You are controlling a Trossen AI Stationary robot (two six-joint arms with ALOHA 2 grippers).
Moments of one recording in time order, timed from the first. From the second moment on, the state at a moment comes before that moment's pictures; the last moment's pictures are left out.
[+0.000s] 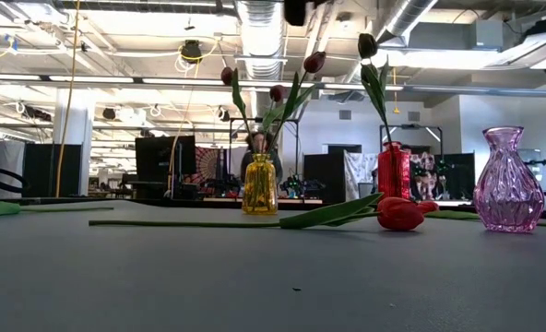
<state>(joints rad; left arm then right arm) -0.28 1.82 1.15 0.70 -0.31 0.08 0.62 0.88 0.80 -0.10 0.59 0.07</state>
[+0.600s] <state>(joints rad) -0.28 1.75 1.15 0.18 -0.62 0.01 0.29 0.66 0.80 -0.46 0.68 0.13</state>
